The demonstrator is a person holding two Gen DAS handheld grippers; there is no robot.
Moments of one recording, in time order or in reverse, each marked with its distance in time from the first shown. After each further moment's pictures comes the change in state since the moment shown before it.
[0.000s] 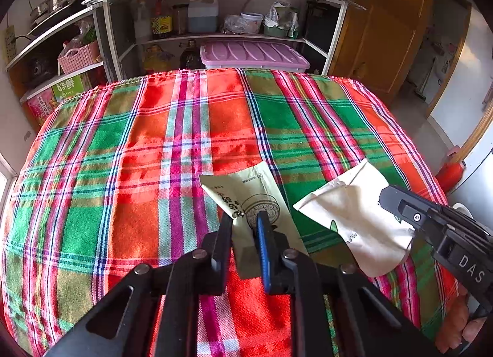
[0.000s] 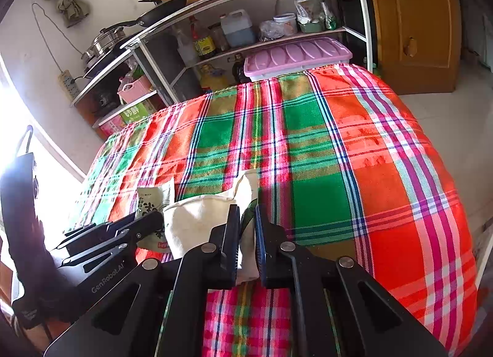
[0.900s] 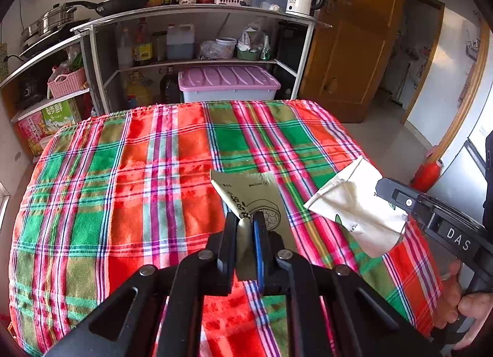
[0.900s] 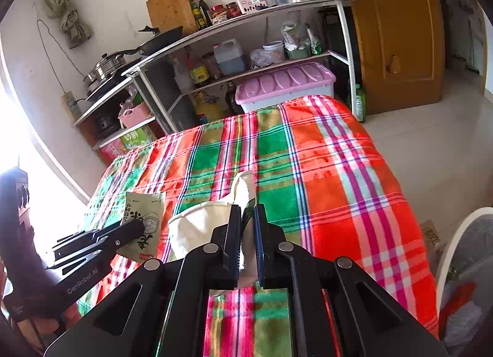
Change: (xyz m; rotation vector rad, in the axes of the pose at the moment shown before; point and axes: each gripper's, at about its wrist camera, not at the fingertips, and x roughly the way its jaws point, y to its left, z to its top) left arm -0.064 -0.031 -0.009 0.054 -0.108 -0.089; right arm -0.067 -0.021 -0.007 0.026 -0.133 -0.022
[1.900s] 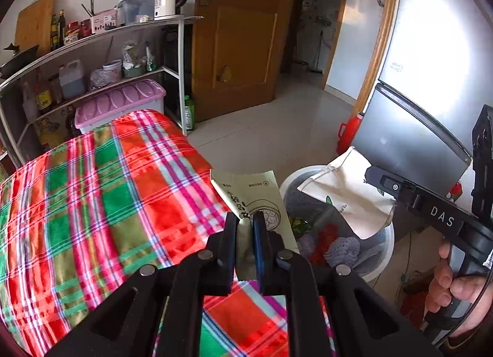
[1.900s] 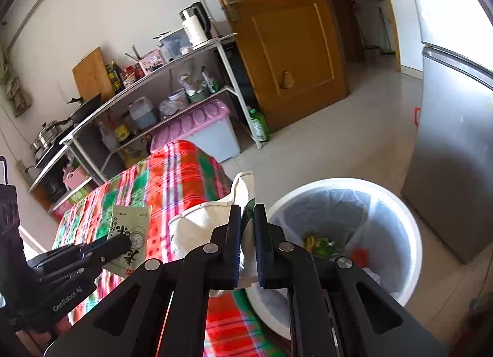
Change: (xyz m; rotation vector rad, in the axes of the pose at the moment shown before) left arm -0.011 -0.226 -0.020 0.294 0.014 -0.281; right arm -0.171 -0.172 -0.049 0.250 -0.179 -0.279
